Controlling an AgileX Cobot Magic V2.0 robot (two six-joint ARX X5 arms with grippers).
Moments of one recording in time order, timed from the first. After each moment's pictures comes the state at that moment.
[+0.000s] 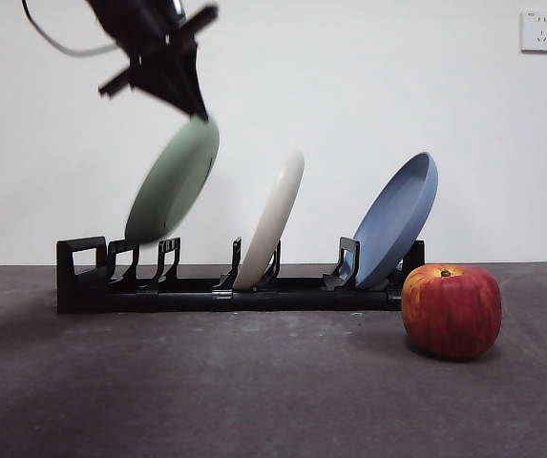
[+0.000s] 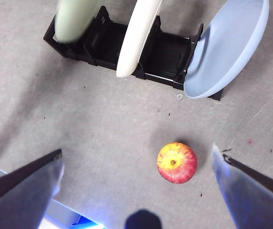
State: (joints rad) left arm -0.28 2.10 2.33 -1.17 0.40 -0.05; right arm 0.40 1.35 1.75 -1.26 -0.21 0.08
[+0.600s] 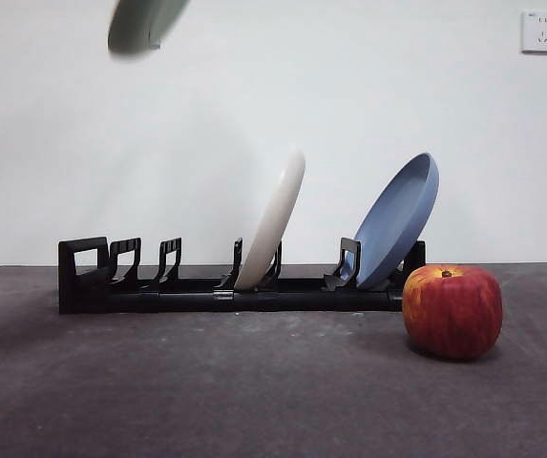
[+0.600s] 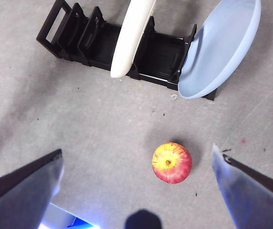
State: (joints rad) left arm -0.41 1.88 2.70 -1.33 0.22 -0.01; right arm 0.40 1.35 1.75 -1.26 -0.18 0.08
